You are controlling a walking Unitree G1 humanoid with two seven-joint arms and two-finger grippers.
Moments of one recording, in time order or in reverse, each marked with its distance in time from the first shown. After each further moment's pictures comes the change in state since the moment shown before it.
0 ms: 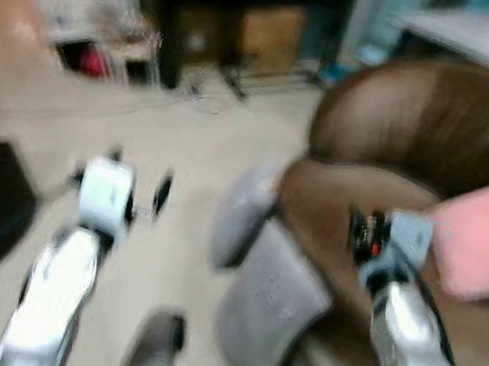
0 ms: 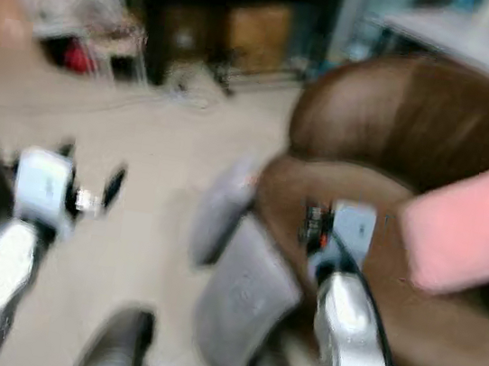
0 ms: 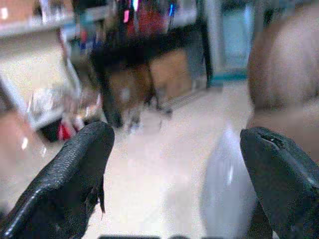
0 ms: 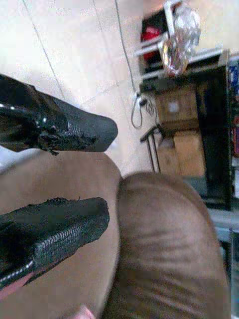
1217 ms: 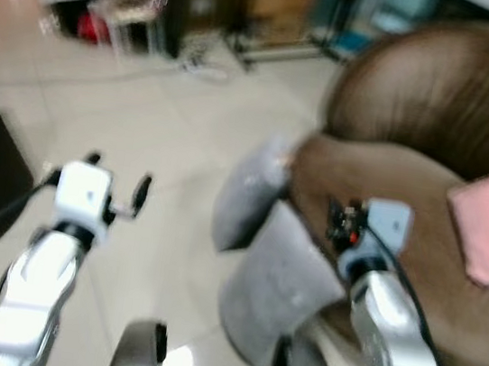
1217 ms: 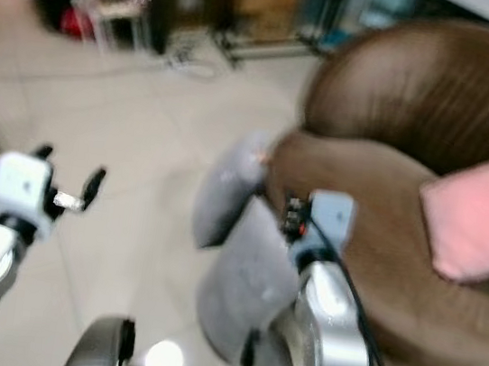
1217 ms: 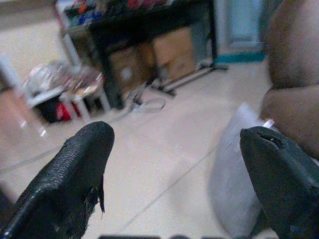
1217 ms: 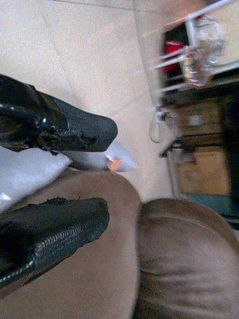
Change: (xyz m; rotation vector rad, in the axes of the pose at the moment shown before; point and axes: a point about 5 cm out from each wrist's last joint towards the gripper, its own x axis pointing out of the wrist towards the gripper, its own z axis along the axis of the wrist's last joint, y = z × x) left arm 0.008 0.015 0.009 -0.007 -0.055 0.024; right arm 0.009 0.011 0.008 -0.018 -0.011 0.030
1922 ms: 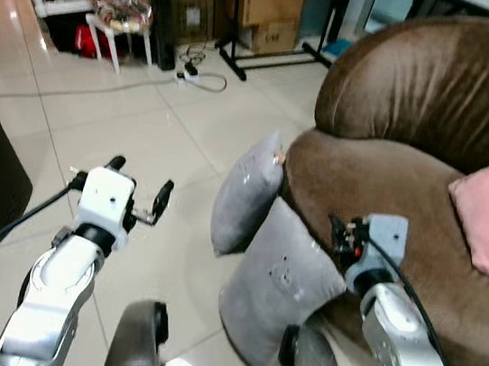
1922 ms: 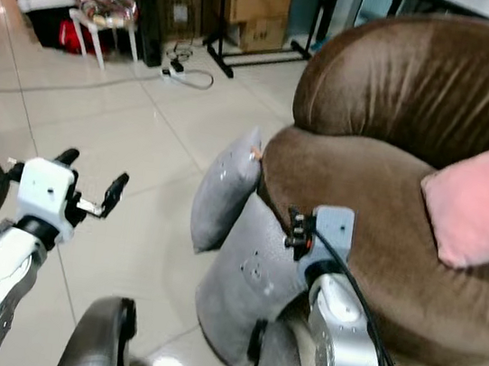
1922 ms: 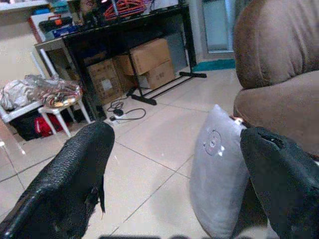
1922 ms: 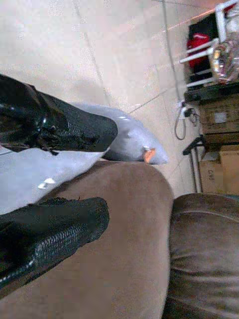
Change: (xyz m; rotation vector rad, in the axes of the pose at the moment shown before) left arm -0.001 -0.010 -0.006 0.029 0.022 -0.064; right arm 0.005 -0.010 -0.024 -0.025 0.125 0.057
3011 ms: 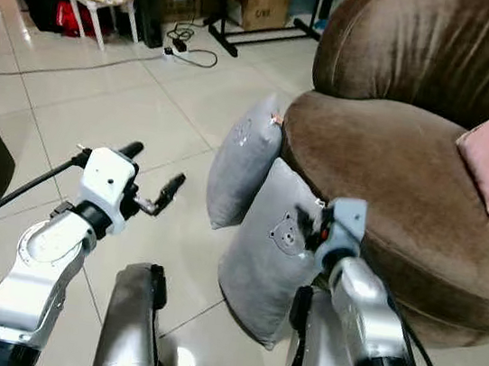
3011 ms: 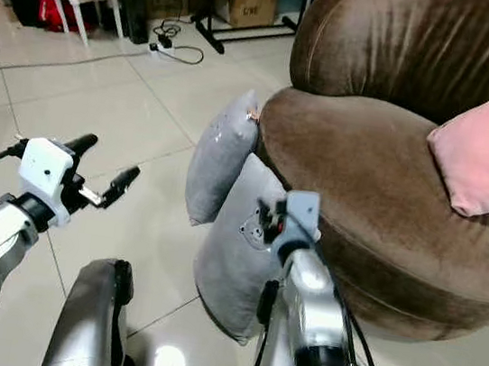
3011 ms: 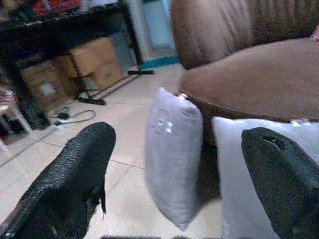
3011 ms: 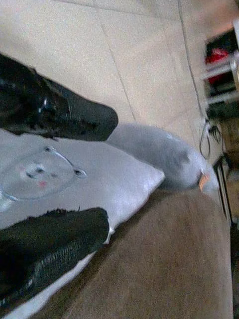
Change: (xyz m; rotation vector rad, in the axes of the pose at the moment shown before) left arm 0.012 0.009 0.017 -0.003 -0.035 -0.238; right arm 0.051 0.024 -0.009 0.067 0.018 0.062
